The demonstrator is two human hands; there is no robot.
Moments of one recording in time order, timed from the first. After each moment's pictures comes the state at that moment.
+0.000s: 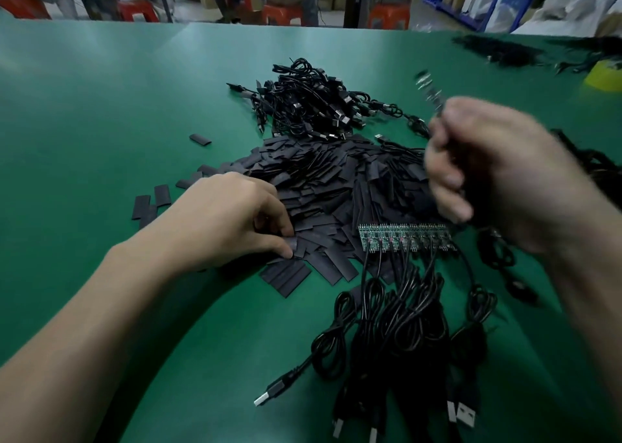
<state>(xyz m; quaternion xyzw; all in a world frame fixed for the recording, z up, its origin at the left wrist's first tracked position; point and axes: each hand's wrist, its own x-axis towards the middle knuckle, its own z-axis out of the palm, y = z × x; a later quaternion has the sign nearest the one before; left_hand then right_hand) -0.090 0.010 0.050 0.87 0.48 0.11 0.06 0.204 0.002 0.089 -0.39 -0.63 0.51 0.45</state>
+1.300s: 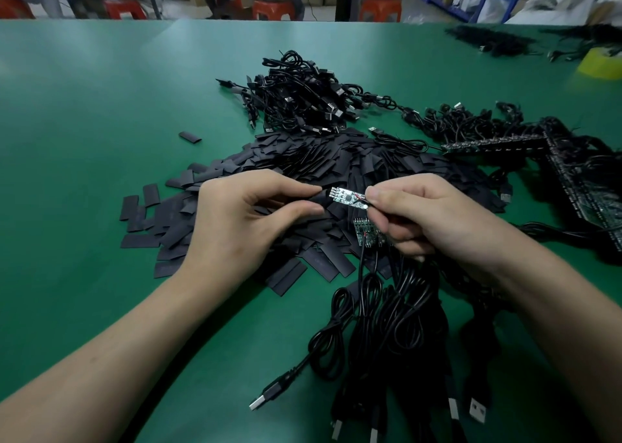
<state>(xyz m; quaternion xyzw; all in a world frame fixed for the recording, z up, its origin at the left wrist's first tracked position) -0.052 -0.009 0.018 0.74 0.42 0.50 0.16 0.185 -0.003 0.044 -0.42 -0.67 0.55 0.27</state>
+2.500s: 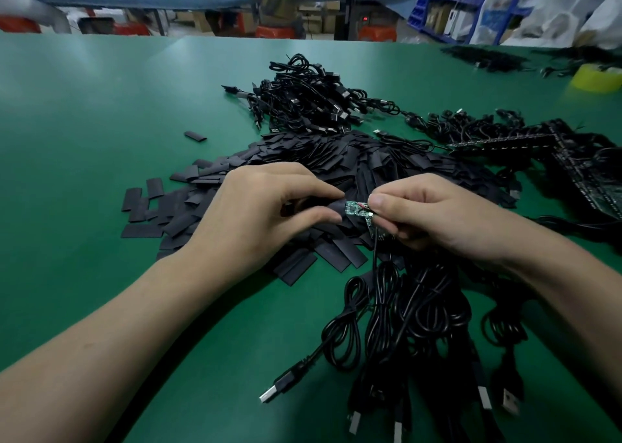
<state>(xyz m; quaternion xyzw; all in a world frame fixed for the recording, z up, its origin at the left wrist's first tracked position) -0.061 -0.001 0.012 0.84 0.37 0.39 0.06 0.180 -0.004 0.034 -0.42 -0.76 0.45 0.22</state>
